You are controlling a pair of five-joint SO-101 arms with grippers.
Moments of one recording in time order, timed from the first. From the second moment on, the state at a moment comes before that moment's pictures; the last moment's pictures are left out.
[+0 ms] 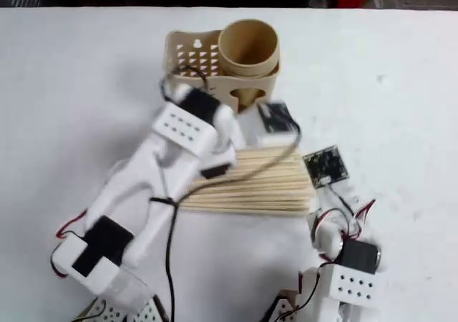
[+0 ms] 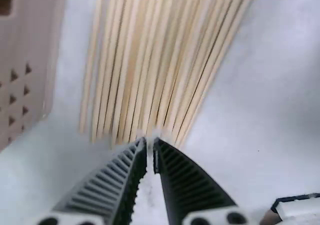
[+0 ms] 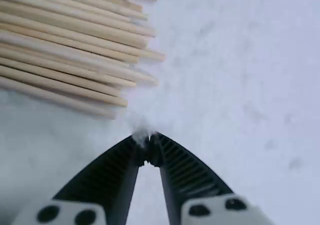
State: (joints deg) left arm 27.4 4.5 3.0 90.1 -41.1; right arm 11.4 -81.4 80.8 67.7 35.6
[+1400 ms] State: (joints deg) left arm 30.1 17.0 5.3 74.2 -38.5; right arm 16.3 -102.5 95.5 70.3 38.3
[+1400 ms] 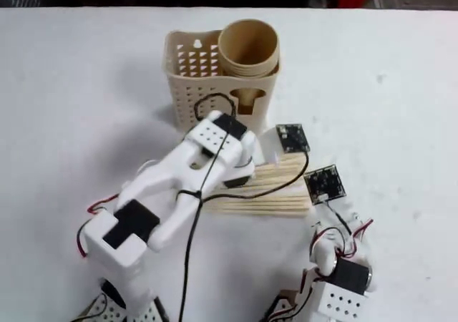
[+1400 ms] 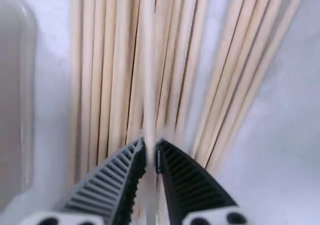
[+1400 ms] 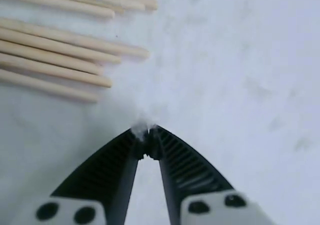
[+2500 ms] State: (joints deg) left arm 21.2 -8.7 -32.4 87.0 -17.6; right arm 16.3 -102.5 95.5 70.2 38.4
